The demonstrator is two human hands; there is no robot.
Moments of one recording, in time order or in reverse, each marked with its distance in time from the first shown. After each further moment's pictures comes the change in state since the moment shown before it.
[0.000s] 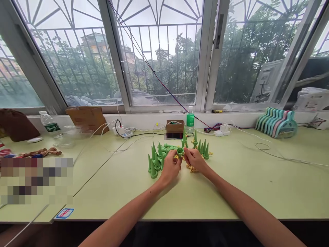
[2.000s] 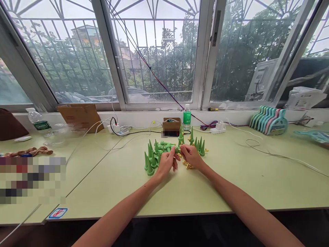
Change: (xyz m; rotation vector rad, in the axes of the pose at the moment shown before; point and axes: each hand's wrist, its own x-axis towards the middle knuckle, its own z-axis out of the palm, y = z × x) left_hand 0.007 -0.007 -0.001 -0.301 -0.122 -0.199; right_hand 0.000 -0.006 -0.005 -0.124 0.051 -0.083
